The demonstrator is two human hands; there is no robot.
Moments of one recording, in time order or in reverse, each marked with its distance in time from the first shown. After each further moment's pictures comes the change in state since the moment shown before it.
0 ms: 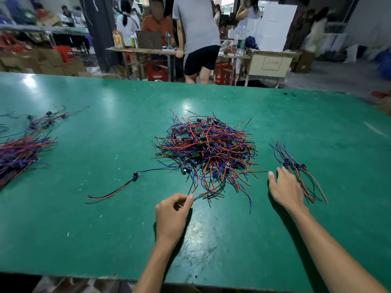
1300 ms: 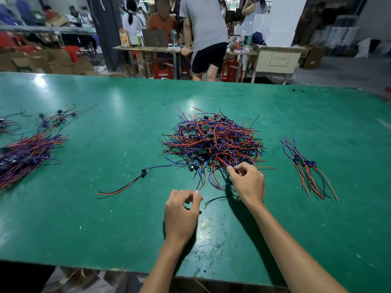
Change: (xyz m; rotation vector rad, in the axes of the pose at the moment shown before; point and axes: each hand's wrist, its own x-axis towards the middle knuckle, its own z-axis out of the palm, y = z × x) left_hand -0.012 0.013 -0.005 0.078 0.039 0.114; right_hand -0.055 -0.126 0.025 0.545 0.137 0.046
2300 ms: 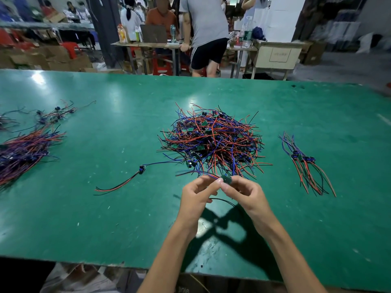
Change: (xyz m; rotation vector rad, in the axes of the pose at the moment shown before) left_hand 0.006 0.055 0.009 -0.644 -0.375 -0.348; right_hand -0.064 -0.007 -0.057 0.742 -0.603 -0.178
